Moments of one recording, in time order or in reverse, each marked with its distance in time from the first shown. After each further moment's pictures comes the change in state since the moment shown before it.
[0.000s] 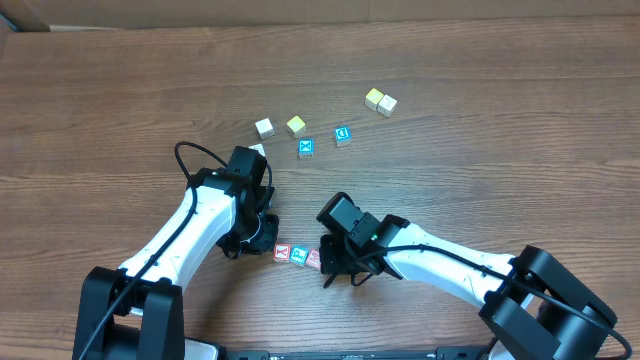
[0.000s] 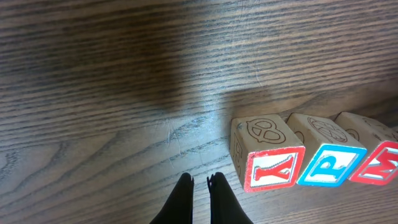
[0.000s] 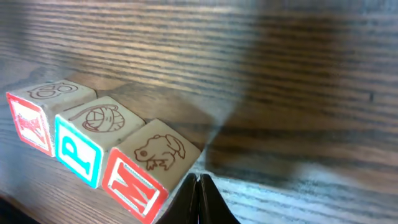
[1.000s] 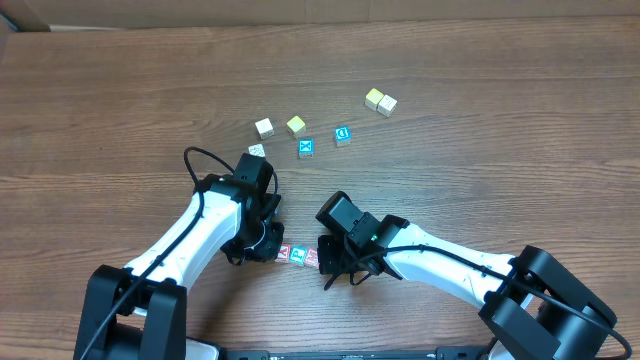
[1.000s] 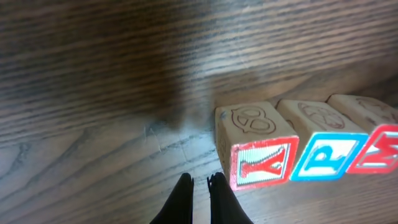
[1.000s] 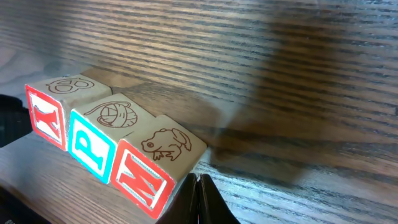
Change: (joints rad) left arm -0.034 0.000 -0.044 0.027 0.023 0.016; right arm 0.000 0.000 0.000 0.019 -0.012 -0.042
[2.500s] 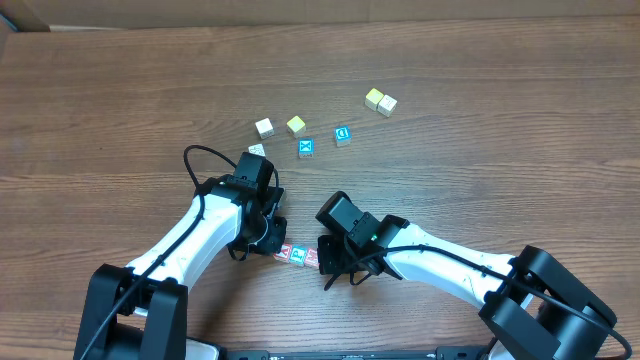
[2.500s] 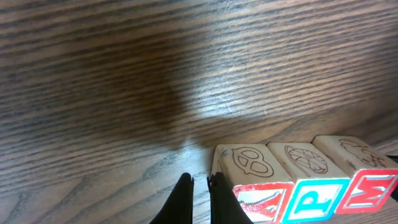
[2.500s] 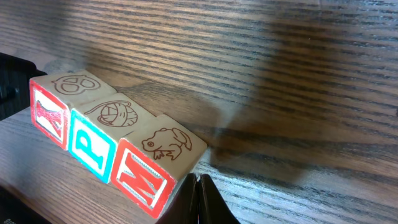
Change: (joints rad) left arm 0.000 0.000 -0.026 0.127 0.014 0.000; right arm 0.000 0.000 0.000 0.000 -0.001 -0.005
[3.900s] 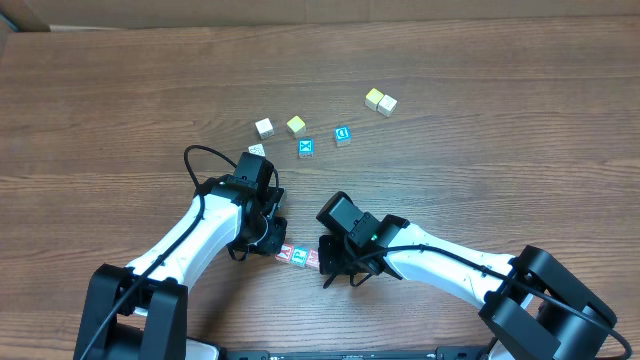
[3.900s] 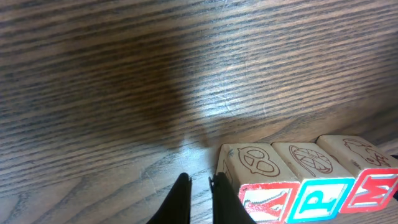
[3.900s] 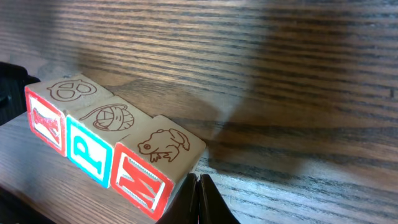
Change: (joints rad) left arm 0.000 0.000 0.000 -0.004 -0.001 0.007; right arm 0.000 0.000 0.000 -0.015 -0.007 0.061
